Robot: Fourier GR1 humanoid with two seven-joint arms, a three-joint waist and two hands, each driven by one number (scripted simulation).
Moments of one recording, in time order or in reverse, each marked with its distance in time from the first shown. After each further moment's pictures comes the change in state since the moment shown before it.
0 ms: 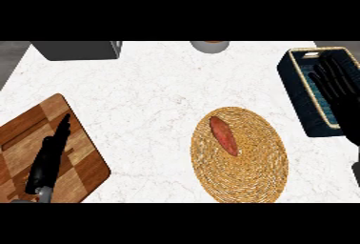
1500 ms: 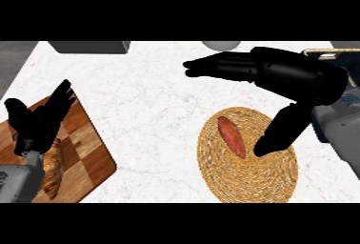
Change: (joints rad) left arm -0.212 -0.007 0.147 0.048 0.205 -0.230 0.002; right arm -0.592 0.020 0.313 -0.097 0.460 0.516 -0.018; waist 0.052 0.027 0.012
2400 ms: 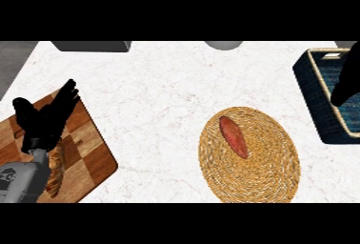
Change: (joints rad) left arm -0.020 -0.038 0.016 0.037 -0.028 -0.026 -0.024; right arm -0.261 -0.205 -0.046 0.406 0.027 0.372 -0.085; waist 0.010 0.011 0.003
